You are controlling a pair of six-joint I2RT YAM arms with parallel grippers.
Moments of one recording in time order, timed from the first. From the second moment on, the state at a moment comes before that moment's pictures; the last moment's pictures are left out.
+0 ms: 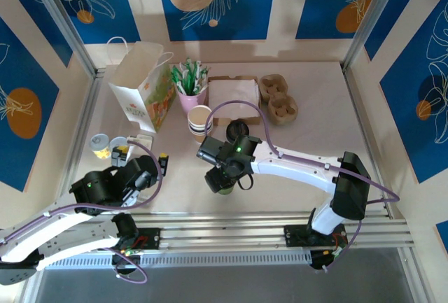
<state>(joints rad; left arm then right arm) -1.04 0.71 0.89 -1.05 -0.84 -0.49 1.14 1.59 1.35 -1.10 0.13 0.53</state>
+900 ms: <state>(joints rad) -1.04 0.71 0.89 -1.05 -0.84 -0.49 1.11 1.55 1.41 -1.14 0.13 0.53</state>
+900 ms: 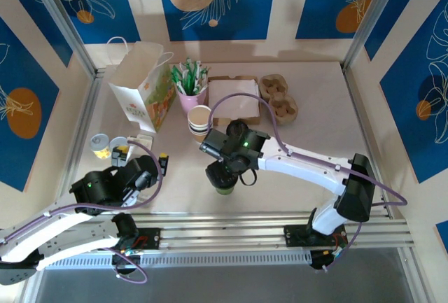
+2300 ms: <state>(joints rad) -1.04 0.73 0.88 -1.05 -0.83 -0.49 1.08 1.50 1.23 -0.96 0.18 0.65</state>
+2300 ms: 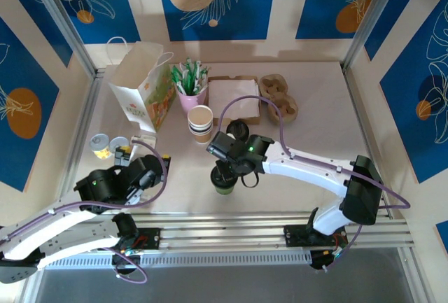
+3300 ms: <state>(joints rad) -1.04 0.79 0.88 -1.00 -0.64 -0.51 1.08 1.52 1.36 -1.05 0.16 0.61</state>
